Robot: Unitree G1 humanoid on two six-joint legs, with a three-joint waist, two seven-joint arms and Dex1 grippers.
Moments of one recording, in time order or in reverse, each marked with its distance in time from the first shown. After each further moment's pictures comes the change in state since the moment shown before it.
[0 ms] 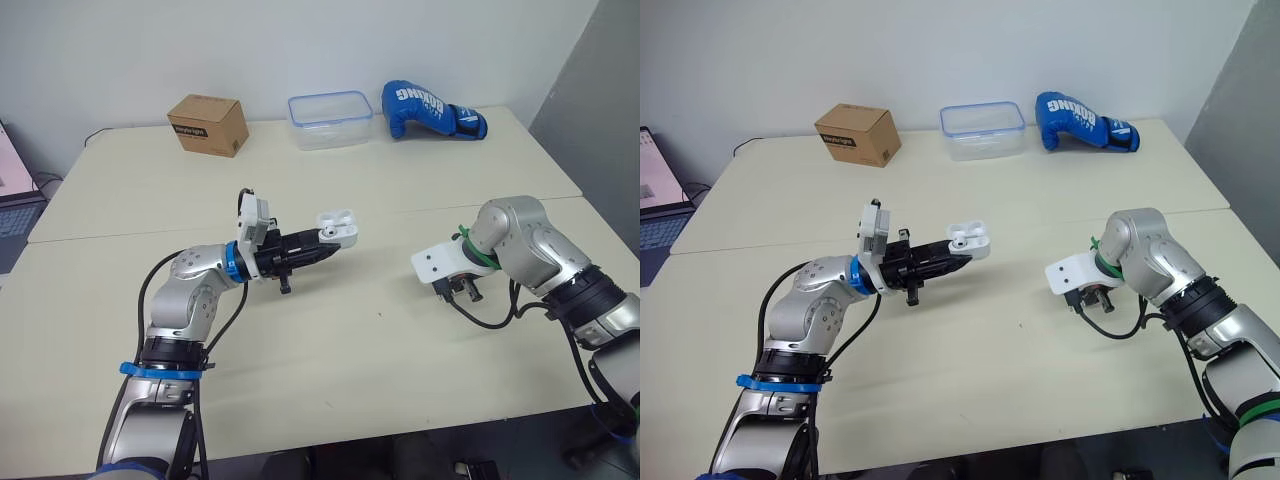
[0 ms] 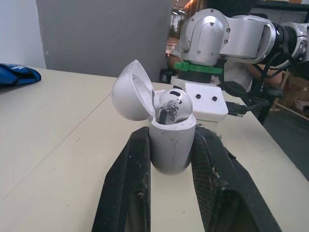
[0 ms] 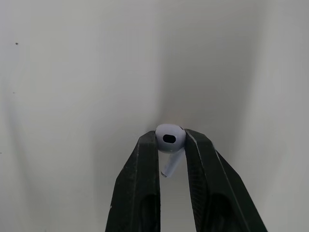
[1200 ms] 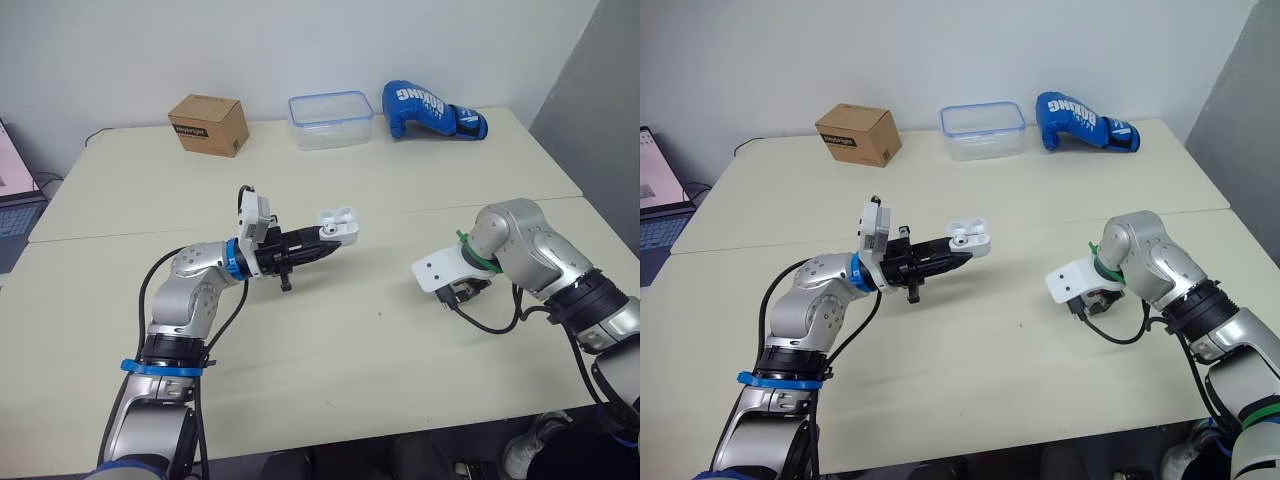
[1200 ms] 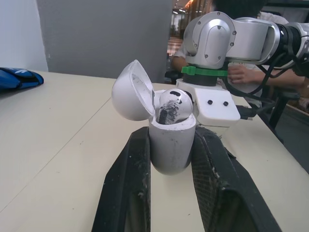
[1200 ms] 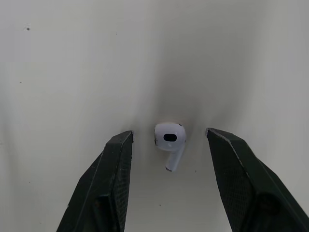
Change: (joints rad) left arm -0.014 0.000 -0.004 0.015 0.007 -0.020 0.001; right arm 0.022 -0.012 -0.003 -0.028 -0.033 -0.087 0.004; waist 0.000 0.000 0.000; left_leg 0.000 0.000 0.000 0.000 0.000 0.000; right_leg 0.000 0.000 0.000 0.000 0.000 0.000
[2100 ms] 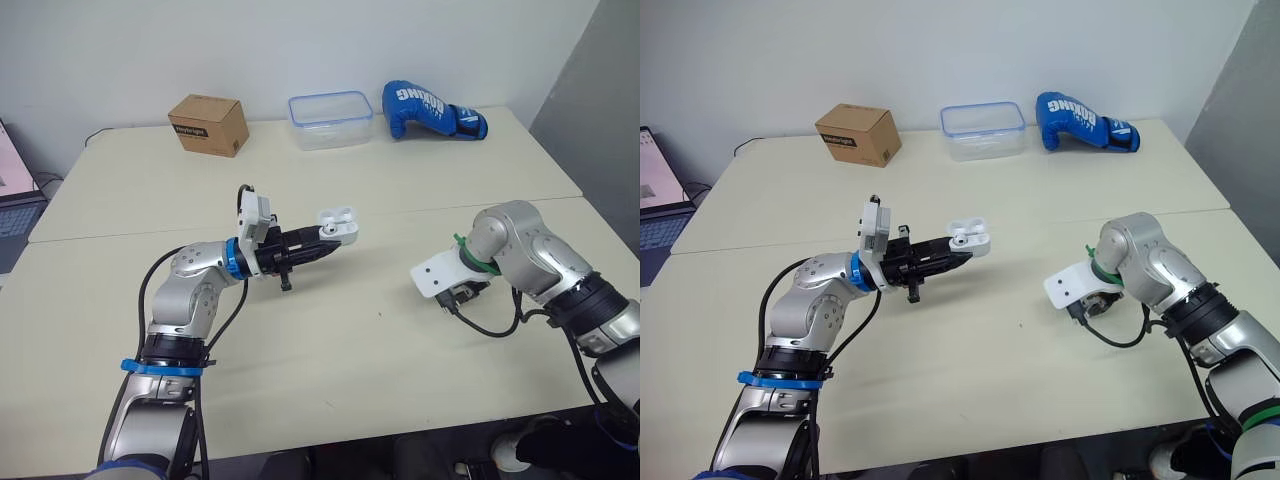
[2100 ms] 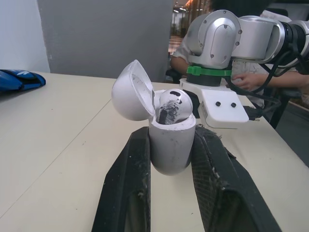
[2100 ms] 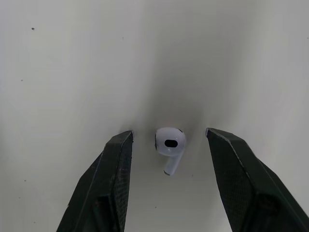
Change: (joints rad) left arm -0.002 0.000 -0.001 0.003 0.009 -0.017 0.000; right arm 0.017 0.000 -0.006 -0.043 -0.016 -0.021 -0.001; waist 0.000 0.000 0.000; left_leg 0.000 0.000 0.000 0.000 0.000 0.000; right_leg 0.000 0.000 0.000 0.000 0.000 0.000
